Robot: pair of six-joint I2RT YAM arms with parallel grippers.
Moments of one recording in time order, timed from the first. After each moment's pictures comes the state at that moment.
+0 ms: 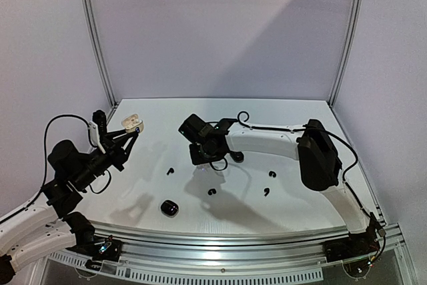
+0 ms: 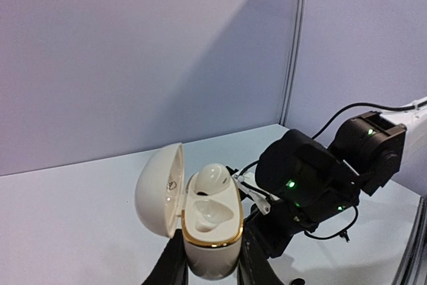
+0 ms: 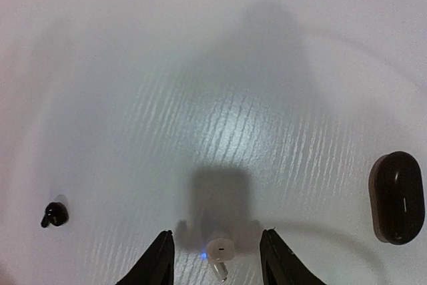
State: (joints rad) left arm -0.55 0.54 0.29 0.33 0.06 -0.12; right arm 1.03 2.44 2.10 -0.71 0.38 0.69
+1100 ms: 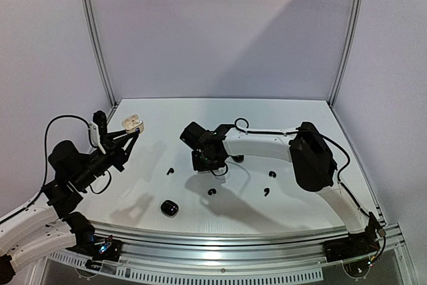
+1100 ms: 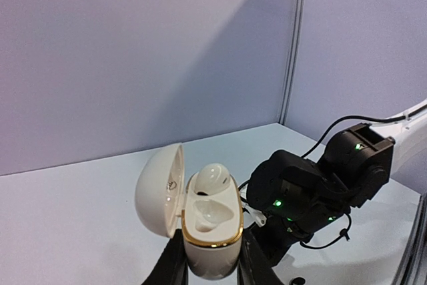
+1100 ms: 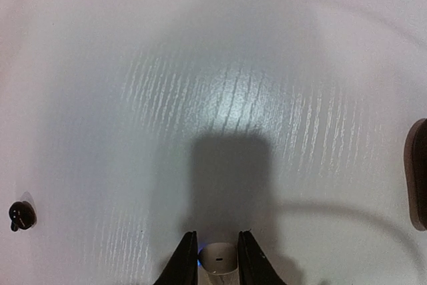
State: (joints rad) left arm -0.55 0.54 0.28 0.33 0.06 -0.12; right arm 1.03 2.50 2.10 -0.74 0.32 0.78
